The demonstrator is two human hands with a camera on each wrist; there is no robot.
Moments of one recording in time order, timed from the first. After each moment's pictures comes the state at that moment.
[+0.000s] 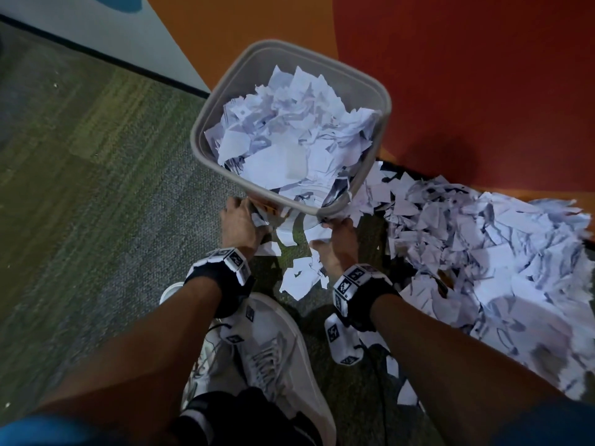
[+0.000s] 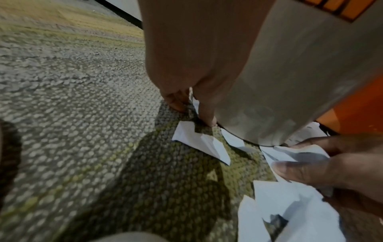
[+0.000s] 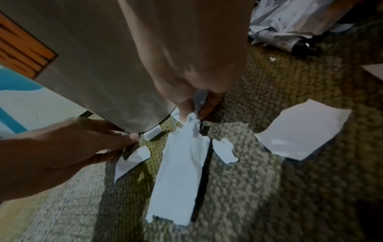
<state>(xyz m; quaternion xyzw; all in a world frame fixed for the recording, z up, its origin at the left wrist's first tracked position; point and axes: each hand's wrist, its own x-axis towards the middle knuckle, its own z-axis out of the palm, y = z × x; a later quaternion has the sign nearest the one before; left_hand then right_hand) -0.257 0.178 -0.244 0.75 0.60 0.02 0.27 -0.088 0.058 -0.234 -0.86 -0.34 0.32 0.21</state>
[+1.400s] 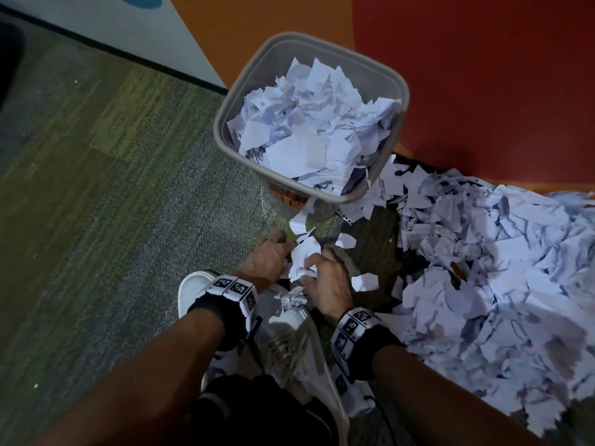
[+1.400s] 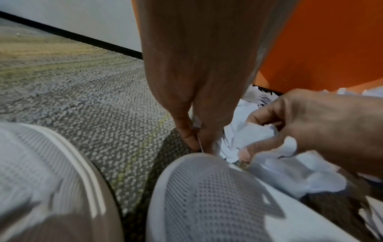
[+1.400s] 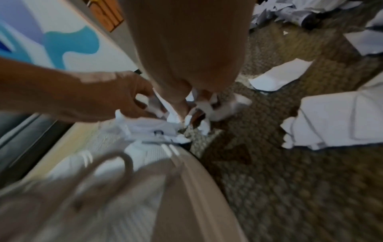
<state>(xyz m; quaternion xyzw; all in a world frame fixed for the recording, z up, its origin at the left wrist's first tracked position) -0.276 0.117 -0.217 0.85 0.36 -0.21 0.31 -0.162 0.000 -0.215 -0.81 -0.45 0.35 0.15</state>
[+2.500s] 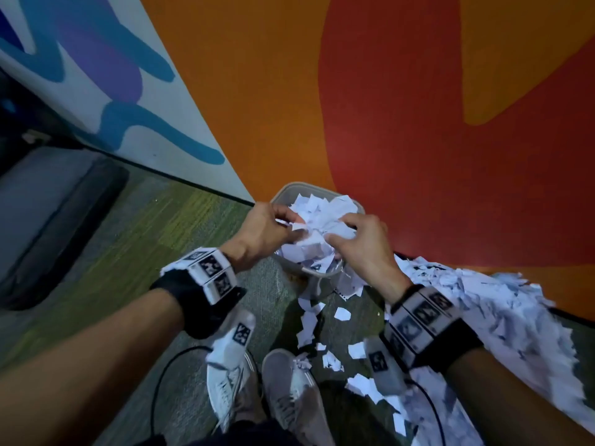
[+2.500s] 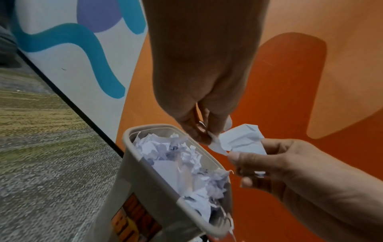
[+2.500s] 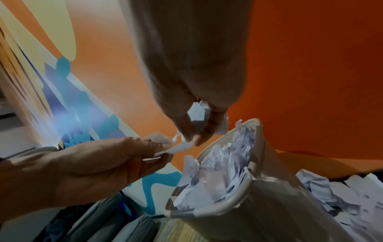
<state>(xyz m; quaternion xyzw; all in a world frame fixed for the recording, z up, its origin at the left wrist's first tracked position) -0.242 0.167 0.087 0.70 0.46 0.16 0.52 -0.080 0.065 0.063 -0.74 -0.46 0.25 0.43</state>
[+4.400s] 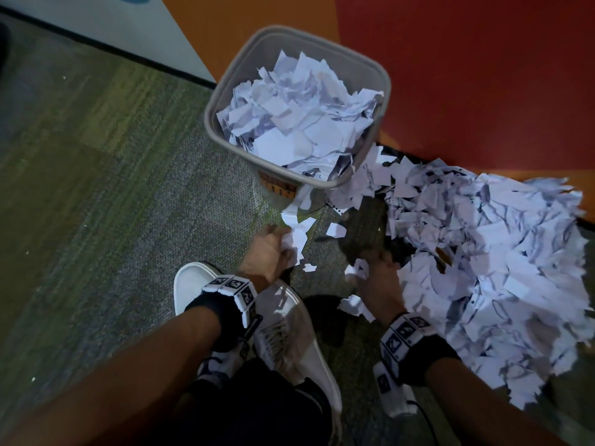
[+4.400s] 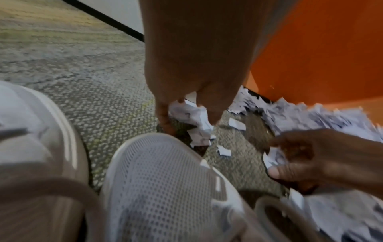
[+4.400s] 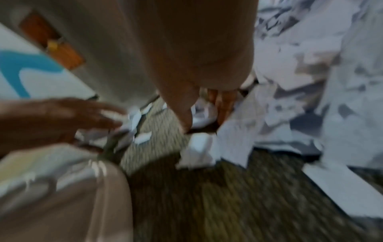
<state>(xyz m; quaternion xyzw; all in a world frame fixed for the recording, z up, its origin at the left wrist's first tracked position) -0.276 0.089 -0.217 0.76 0.48 -0.06 0.43 -0.090 -0.067 -0.203 -0.87 -0.34 0.33 0.12</state>
